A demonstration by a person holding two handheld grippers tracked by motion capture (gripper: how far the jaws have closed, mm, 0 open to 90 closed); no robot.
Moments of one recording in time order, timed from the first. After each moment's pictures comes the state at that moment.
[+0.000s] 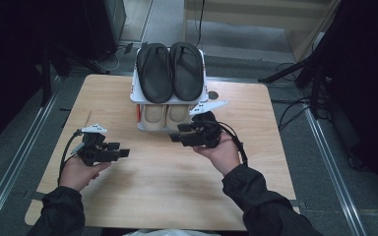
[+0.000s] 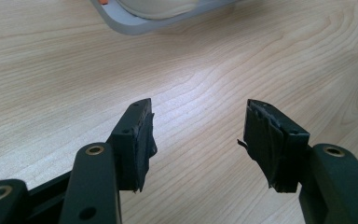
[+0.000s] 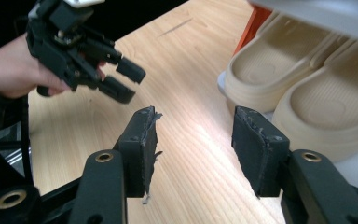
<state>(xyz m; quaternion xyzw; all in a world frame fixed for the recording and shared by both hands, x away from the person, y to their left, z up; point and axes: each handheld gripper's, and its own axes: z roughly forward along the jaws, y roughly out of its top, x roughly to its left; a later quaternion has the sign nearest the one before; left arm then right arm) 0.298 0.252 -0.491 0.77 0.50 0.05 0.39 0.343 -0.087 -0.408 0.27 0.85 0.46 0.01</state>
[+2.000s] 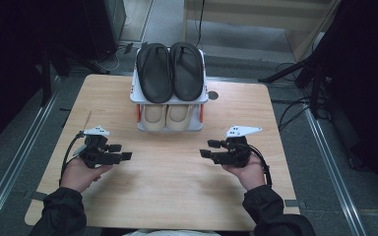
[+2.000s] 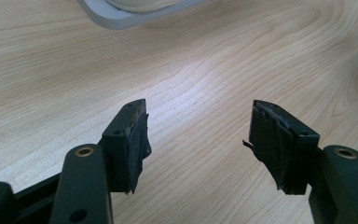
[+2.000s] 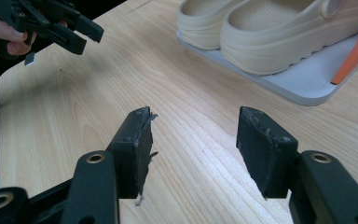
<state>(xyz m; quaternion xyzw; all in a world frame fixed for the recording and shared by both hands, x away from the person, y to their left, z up) 0.295 0.246 -0.493 0.78 0.48 0.04 0.39 0.328 -0.179 -0.474 0.31 0.82 0.48 0.02</state>
